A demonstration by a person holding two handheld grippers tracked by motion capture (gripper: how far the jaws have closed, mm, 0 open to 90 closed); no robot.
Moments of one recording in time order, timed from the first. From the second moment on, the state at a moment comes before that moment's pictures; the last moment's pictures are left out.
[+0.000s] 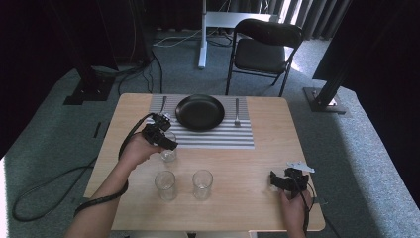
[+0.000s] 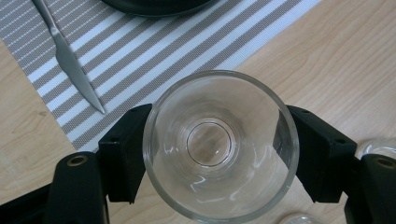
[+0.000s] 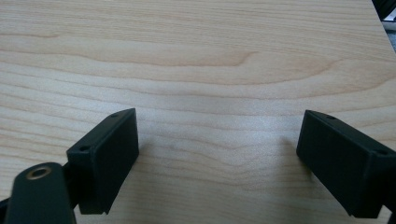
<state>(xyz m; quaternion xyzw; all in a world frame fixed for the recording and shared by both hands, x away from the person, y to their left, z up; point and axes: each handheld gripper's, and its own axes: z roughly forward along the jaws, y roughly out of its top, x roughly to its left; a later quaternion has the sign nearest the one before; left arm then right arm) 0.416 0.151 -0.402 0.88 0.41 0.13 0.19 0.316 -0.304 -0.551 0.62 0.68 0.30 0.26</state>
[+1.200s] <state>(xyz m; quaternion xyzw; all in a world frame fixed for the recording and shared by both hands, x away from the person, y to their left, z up) 0.513 0.162 -0.406 0.84 0.48 0.14 0.21 0.316 -0.303 -0.551 0.62 0.68 0.30 0.26</state>
